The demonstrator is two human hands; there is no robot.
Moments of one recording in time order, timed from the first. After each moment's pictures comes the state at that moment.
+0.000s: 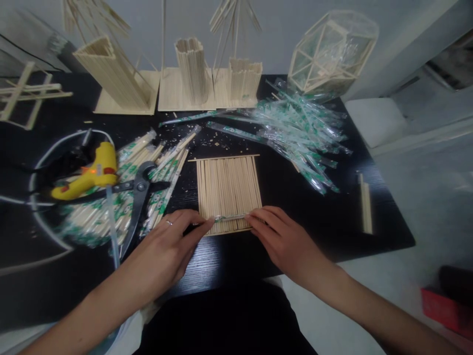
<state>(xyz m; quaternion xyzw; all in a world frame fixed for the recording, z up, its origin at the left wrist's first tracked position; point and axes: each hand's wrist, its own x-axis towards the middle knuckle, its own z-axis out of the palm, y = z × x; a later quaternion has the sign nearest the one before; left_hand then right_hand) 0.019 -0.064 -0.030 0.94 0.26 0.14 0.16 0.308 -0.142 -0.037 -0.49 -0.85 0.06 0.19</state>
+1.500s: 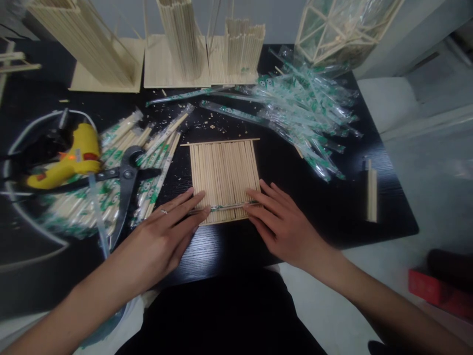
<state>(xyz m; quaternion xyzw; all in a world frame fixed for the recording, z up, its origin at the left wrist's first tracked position) 0.017 -0.062 -0.034 0.94 0.26 0.12 0.18 0.314 -0.139 -0.045 -0.52 -0.82 0.11 0.23</state>
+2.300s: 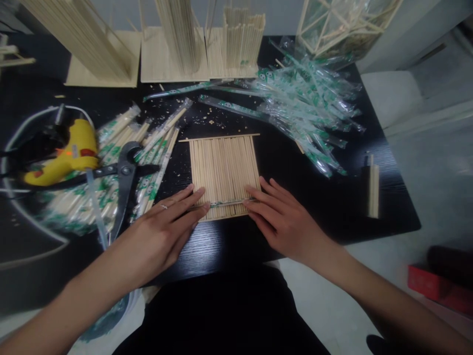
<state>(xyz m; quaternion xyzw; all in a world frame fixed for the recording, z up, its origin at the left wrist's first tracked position) 0.018 -0.057 -0.030 0.95 0.24 0.11 0.16 0.315 -0.138 -0.045 -0.51 -0.82 0.10 0.24</state>
